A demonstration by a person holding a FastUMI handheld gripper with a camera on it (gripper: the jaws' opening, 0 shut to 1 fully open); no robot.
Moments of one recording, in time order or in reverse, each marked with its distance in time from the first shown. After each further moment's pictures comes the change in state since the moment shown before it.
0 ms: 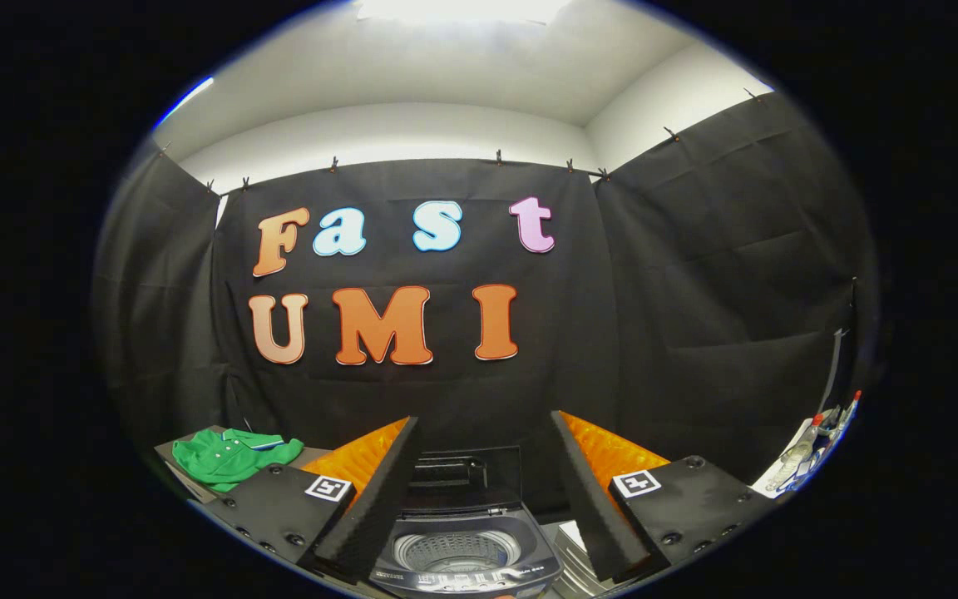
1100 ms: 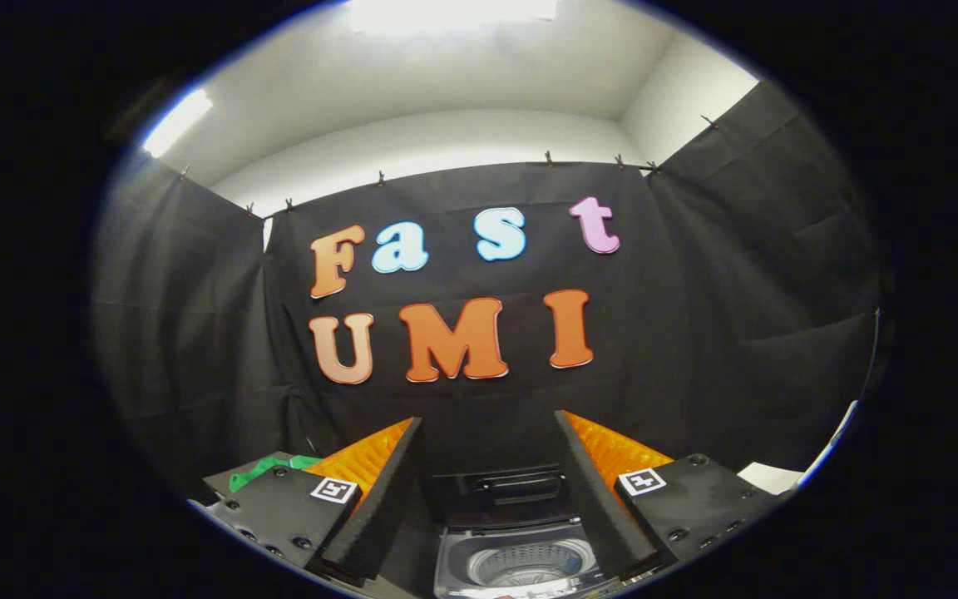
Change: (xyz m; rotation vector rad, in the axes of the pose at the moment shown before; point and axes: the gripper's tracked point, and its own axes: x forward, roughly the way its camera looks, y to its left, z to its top) arm 0.027 0.141 0.025 0.069 -0.035 0.240
